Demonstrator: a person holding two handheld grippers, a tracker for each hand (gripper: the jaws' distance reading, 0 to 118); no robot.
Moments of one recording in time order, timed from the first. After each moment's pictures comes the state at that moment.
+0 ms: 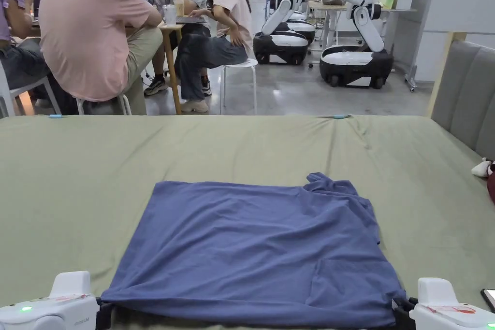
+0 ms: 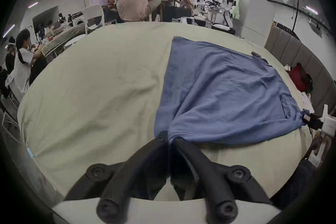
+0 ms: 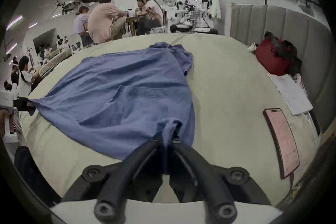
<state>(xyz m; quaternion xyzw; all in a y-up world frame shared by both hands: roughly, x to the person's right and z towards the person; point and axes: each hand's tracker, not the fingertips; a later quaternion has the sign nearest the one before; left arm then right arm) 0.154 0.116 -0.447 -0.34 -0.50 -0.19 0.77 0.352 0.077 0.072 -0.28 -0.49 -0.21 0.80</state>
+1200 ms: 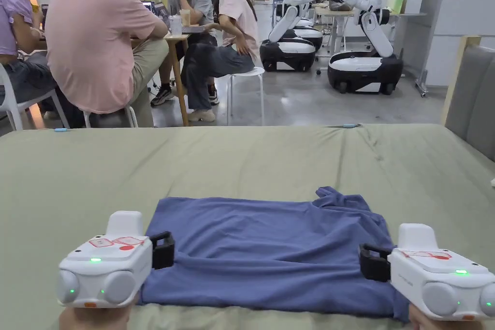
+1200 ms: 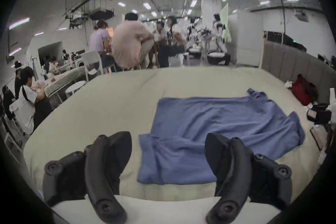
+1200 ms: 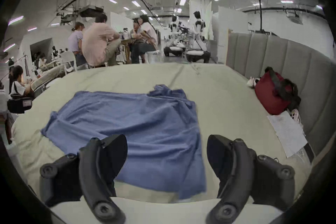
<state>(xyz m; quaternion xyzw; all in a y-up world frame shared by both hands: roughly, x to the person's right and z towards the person) 0.247 0.187 -0.398 -0.16 -0.54 -0.15 0.81 0.398 0.159 -0.010 -0.21 -0.53 -0.15 0.81</state>
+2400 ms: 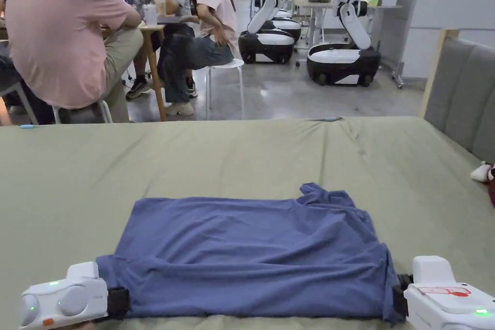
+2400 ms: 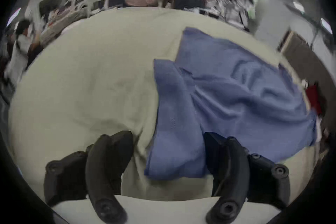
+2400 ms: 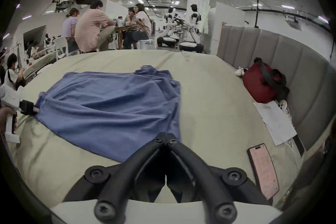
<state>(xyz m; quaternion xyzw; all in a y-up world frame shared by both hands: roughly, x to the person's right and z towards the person) 0.304 0.063 -0.499 -0.38 -0.47 -0.24 0.76 0.406 0.120 0.035 -0.27 -0.57 -0.15 0.76</state>
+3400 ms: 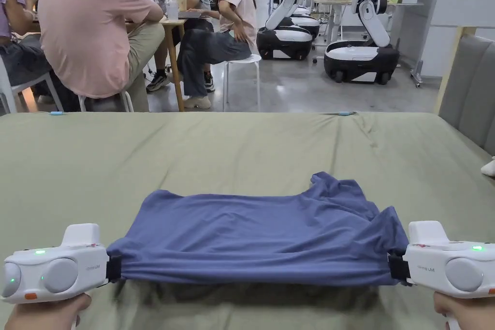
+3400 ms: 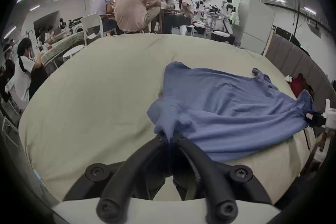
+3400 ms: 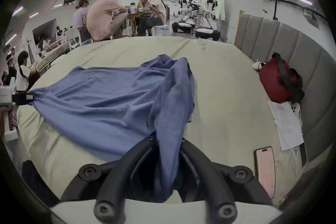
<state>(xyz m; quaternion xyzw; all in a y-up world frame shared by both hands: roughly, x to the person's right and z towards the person) 0.198 0.157 -0.460 -0.32 -0.51 -0.18 0.78 0.410 0.151 0.039 -0.33 -0.48 -0.19 0.79</state>
